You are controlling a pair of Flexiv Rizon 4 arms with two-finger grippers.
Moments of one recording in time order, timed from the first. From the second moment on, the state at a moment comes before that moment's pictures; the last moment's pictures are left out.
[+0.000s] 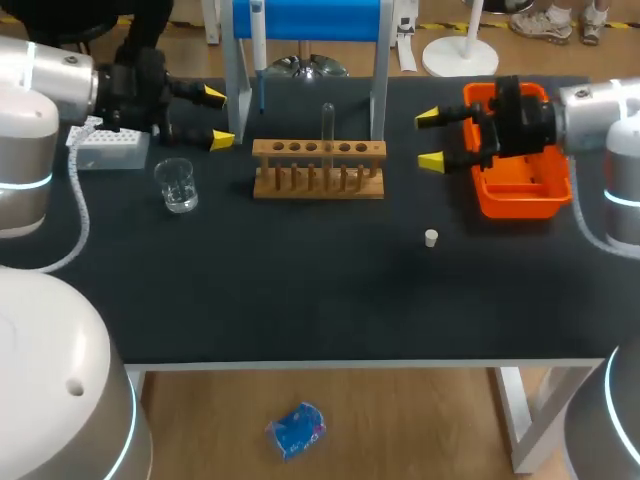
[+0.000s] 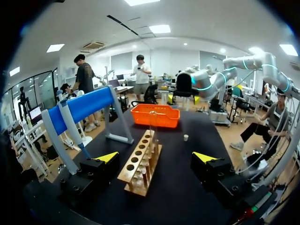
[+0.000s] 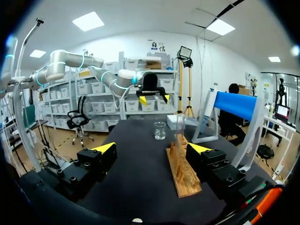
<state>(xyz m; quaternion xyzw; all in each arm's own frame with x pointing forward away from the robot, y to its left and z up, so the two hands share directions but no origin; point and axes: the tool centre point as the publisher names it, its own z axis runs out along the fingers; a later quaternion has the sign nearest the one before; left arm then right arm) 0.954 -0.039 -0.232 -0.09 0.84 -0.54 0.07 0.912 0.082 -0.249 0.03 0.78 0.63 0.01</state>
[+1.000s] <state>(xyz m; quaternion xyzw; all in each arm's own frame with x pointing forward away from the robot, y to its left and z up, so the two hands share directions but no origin) 0.963 -0.056 -0.252 -0.09 0.84 -0.52 0.07 0.987 0.188 -0.279 -0.03 0.73 0.68 -0.02</state>
